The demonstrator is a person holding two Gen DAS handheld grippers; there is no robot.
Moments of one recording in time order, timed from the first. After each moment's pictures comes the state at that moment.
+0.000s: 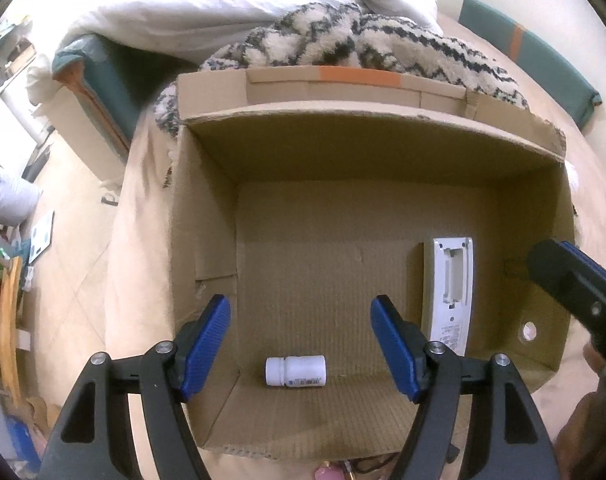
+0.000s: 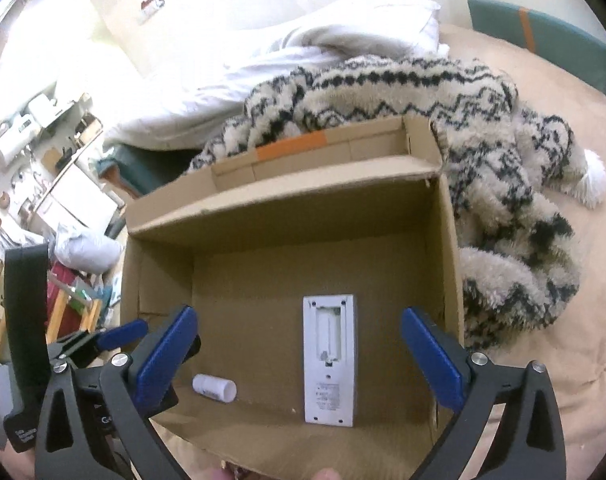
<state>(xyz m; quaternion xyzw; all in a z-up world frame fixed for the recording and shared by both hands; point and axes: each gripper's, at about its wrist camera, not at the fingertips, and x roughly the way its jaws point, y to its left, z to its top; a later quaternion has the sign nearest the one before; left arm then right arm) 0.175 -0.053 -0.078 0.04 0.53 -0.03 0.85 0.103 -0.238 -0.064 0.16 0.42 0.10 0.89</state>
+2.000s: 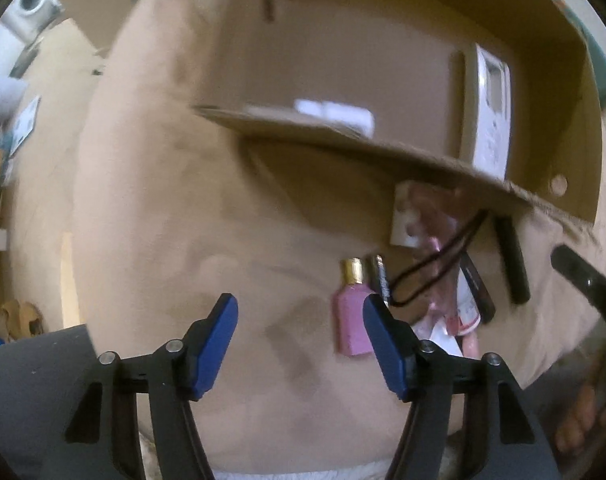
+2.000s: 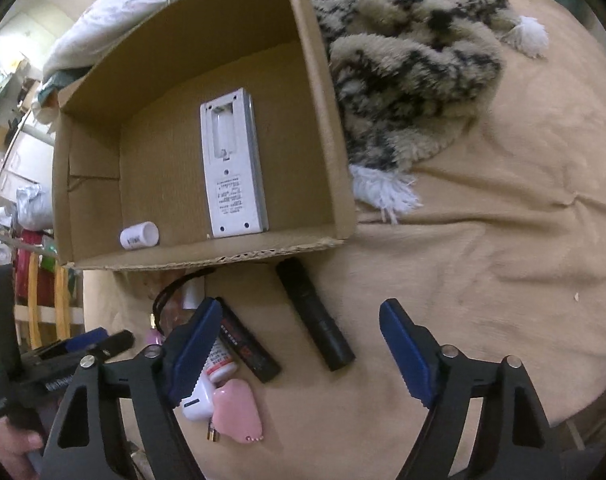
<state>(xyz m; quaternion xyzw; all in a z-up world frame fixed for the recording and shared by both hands) 0.073 -0.016 -0.152 -0.03 0.69 -0.02 0.73 0.025 -0.267 -0.138 0.16 0.60 0.04 0.78</state>
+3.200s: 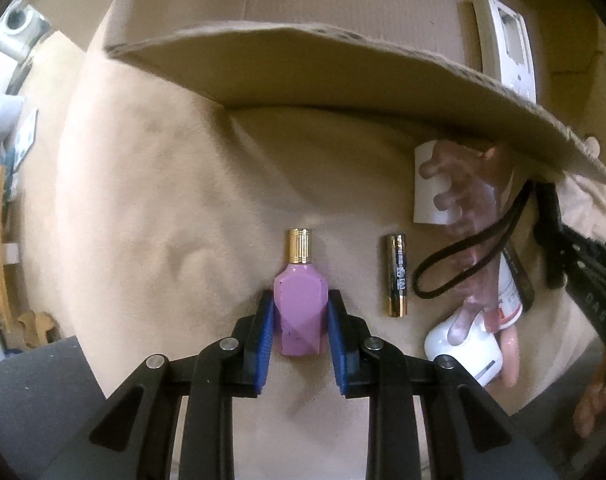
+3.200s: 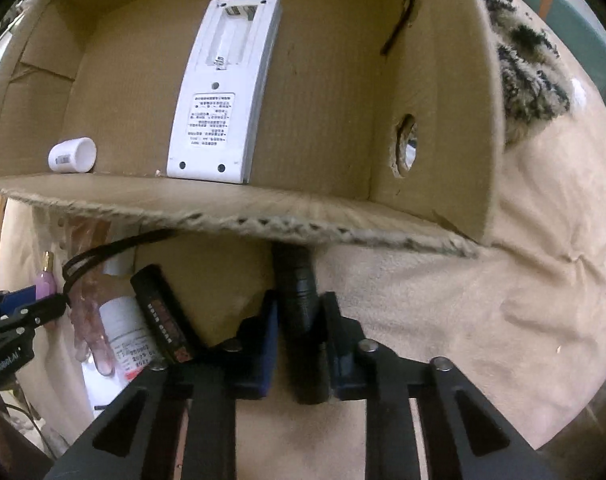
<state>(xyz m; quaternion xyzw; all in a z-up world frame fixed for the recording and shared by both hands) 0.076 -0.033 -0.188 0.01 0.70 -0.01 0.71 0.033 -0.222 -0.181 -0.01 0.64 0.02 0.77</state>
